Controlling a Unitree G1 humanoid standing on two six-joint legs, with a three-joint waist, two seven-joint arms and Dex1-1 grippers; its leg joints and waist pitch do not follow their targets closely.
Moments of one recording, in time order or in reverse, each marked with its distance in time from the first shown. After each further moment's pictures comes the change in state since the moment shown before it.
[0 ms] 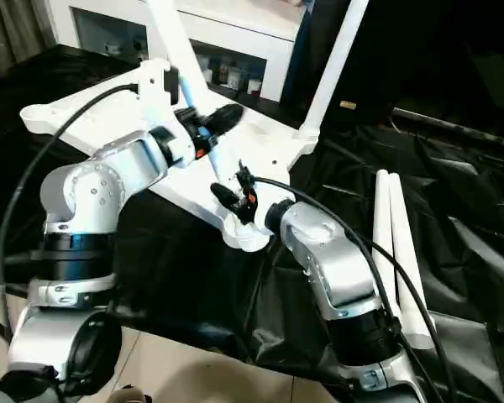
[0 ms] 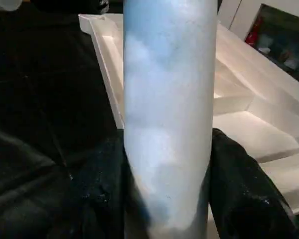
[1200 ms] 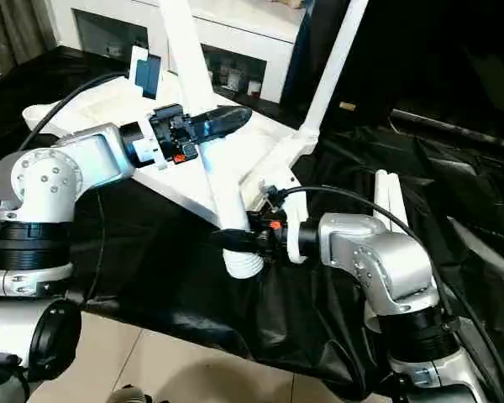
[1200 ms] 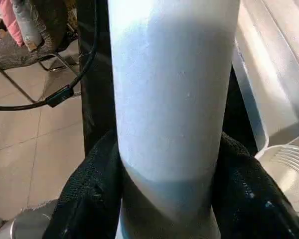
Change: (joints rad) left arm -0.022 0.212 -0.041 -0.012 -0.239 0.146 -0.469; right arm 0.000 -0.240 -0.027 -0.066 0.341 0.307 0.402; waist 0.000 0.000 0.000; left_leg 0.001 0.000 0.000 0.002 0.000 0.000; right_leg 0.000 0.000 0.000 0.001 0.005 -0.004
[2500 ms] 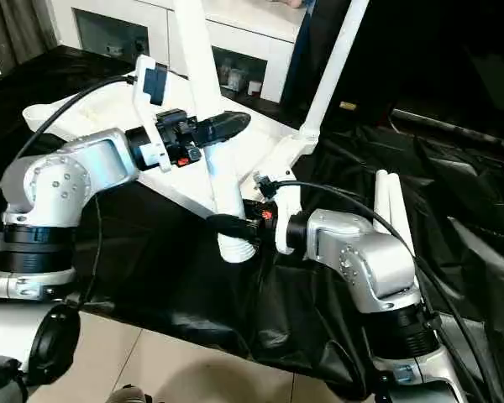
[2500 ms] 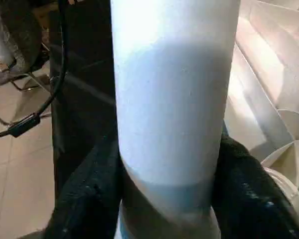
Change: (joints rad) left arm 0.014 0.022 -0.060 0.021 0.043 -0.072 0.024; right arm -0.008 0.075 -0.014 0.045 -0.019 -0.072 -0.110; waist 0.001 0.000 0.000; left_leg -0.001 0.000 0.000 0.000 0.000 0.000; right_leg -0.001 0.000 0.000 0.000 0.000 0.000
